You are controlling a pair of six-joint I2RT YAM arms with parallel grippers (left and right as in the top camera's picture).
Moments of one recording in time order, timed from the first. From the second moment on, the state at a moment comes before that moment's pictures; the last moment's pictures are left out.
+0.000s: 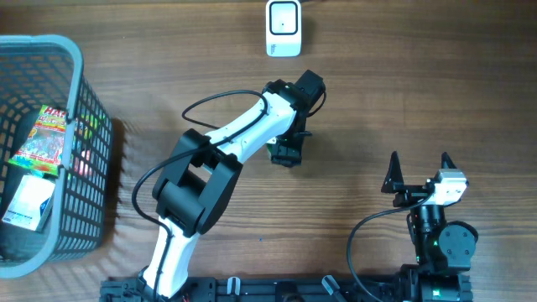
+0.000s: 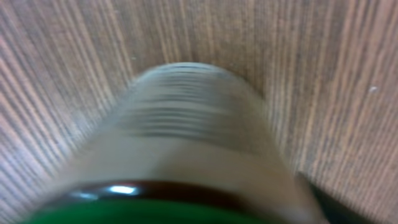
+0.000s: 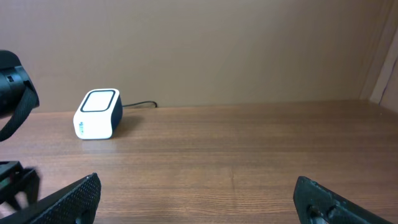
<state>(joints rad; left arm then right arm) -0.67 2.18 1.64 -0.98 0.09 -2.09 -0.06 0.02 0.01 0.00 -0.05 0.04</state>
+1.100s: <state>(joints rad) 0.78 1.46 1.61 -1.17 -0.03 -0.70 -0.06 0.02 0.01 0.00 -0.05 0.04</state>
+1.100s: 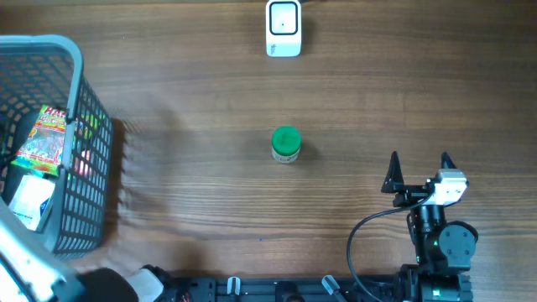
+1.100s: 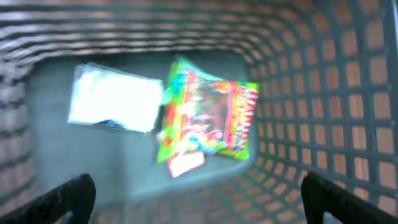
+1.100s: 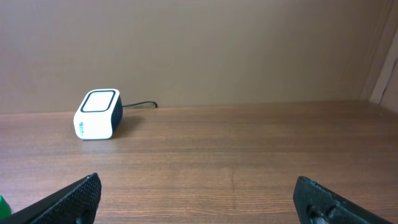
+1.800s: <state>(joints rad) 0.78 1.79 1.06 -0.30 0.26 -0.54 -0.06 0.02 0.01 0.00 -0.05 0.04</state>
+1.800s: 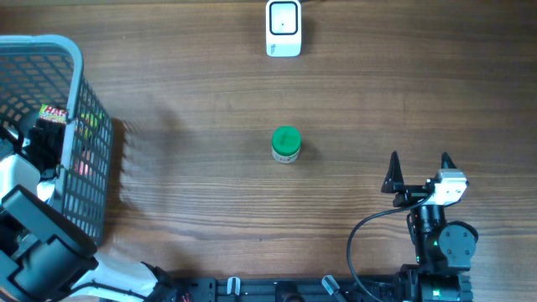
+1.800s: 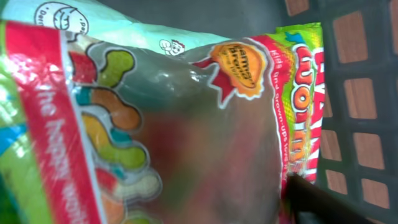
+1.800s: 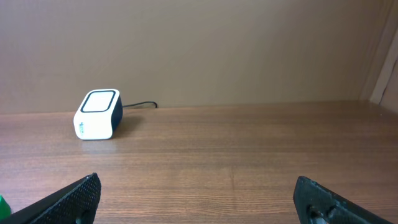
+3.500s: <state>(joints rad) -0.68 1.94 1.53 -0.31 0.45 -0.45 -0.06 0.02 0.01 0.00 -0.06 0.04</state>
